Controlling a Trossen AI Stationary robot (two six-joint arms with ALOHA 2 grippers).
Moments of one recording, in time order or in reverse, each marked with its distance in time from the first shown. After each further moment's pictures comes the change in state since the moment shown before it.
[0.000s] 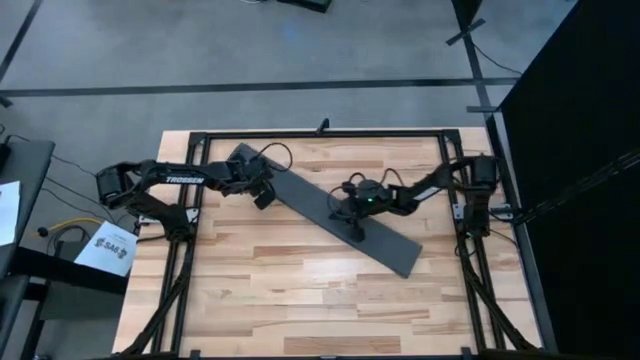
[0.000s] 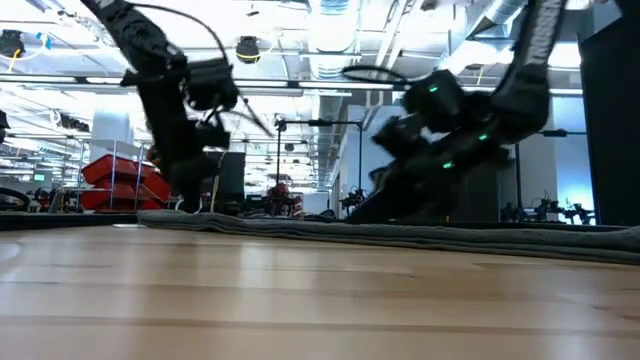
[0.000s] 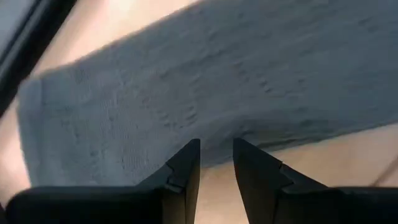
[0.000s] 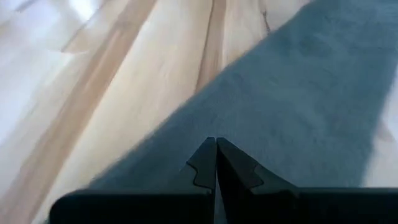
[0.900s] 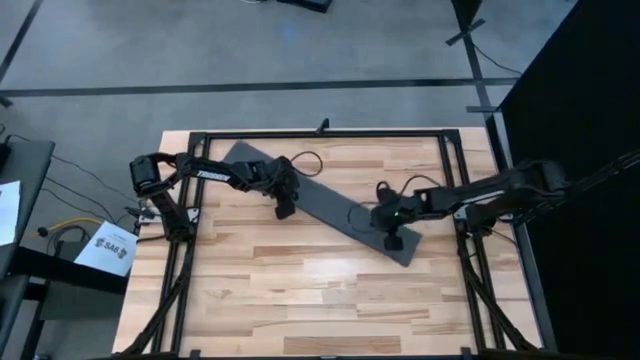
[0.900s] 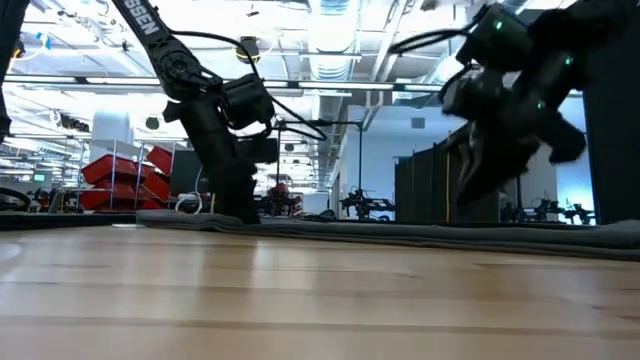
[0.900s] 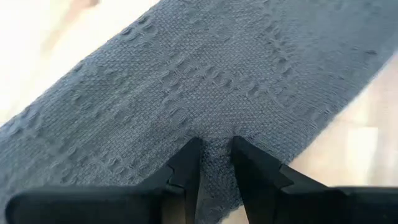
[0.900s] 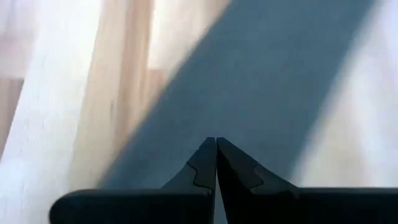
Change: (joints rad) left arm -0.055 0.281 0.125 0.282 0.461 0.275; right arm 0.162 -0.608 -0.110 -0.889 0.262 0.136
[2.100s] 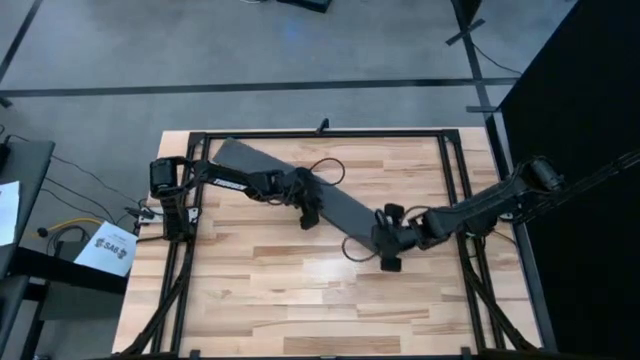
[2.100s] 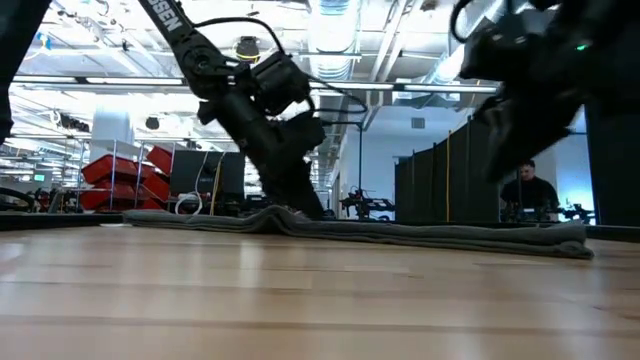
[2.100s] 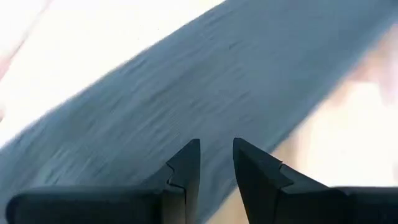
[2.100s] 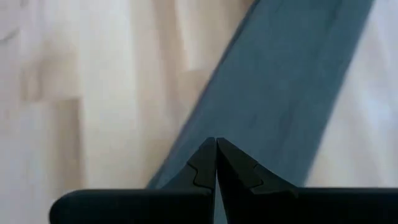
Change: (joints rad) left arm -0.147 0.125 0.178 0.199 0.052 -0.122; right arm 0.330 0.088 0.220 -0.307 0.320 0.418
